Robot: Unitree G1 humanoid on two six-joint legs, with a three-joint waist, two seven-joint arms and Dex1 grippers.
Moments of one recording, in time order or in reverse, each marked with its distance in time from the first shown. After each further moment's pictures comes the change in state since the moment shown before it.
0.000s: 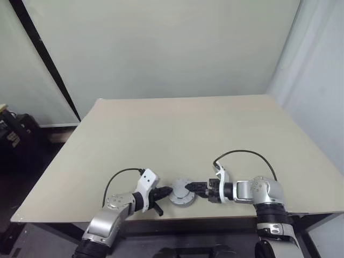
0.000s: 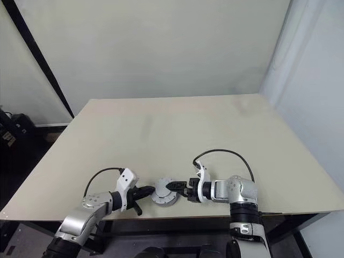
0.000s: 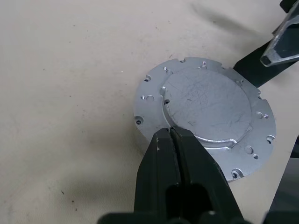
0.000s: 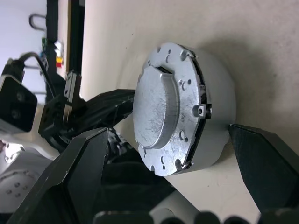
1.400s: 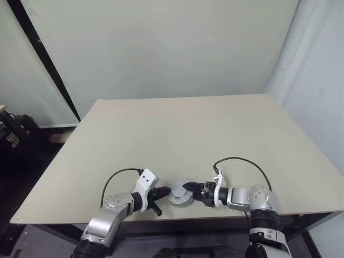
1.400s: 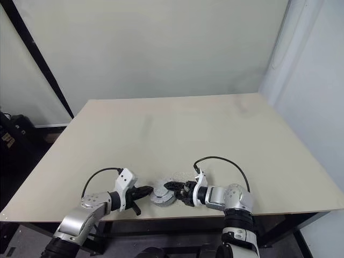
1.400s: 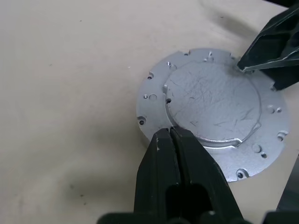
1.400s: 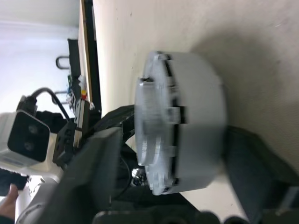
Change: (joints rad) left arm 0.002 0.010 0.000 -0.004 0.001 0.016 0.011; right arm 0.036 0.119 -0.169 0.054 0.084 -0.028 -0.157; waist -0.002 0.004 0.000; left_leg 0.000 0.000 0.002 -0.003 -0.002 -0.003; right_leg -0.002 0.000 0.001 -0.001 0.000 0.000
